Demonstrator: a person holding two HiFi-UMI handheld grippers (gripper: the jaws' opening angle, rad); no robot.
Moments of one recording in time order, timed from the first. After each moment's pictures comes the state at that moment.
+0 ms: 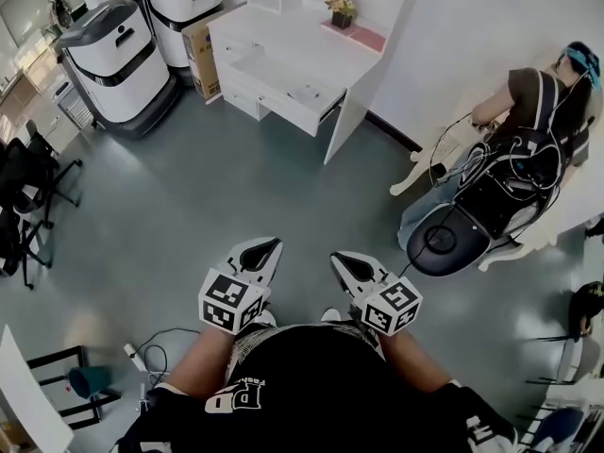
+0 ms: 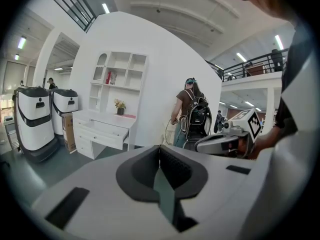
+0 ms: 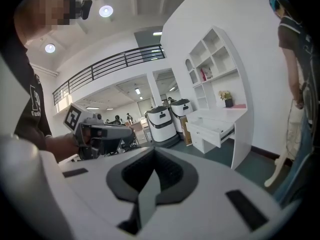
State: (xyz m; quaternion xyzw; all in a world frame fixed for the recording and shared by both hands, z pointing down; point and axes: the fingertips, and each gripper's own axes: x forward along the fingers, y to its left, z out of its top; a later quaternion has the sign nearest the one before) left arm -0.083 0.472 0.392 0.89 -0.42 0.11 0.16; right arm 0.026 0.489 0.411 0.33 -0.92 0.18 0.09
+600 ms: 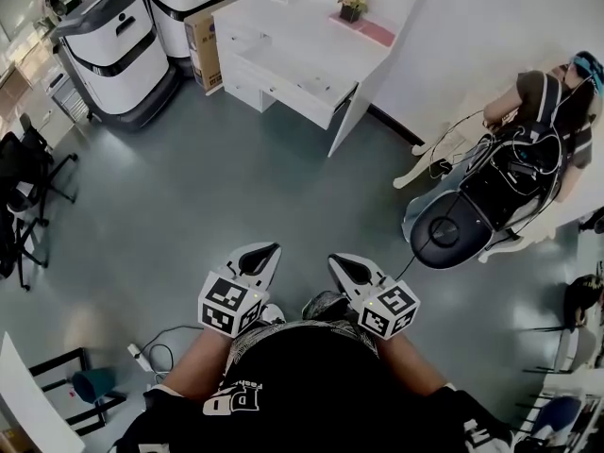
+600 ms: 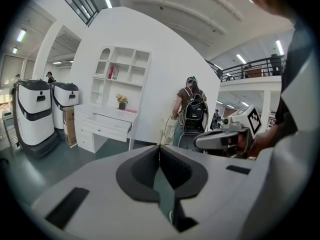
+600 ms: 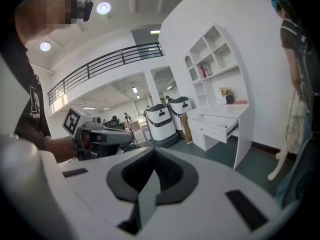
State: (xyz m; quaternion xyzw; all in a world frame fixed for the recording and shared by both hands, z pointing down) left arm -0.165 0.485 0.419 0.89 -0.40 0.12 0.18; right arm -0.059 0.501 0.425 0.35 -0.91 0.20 0.09
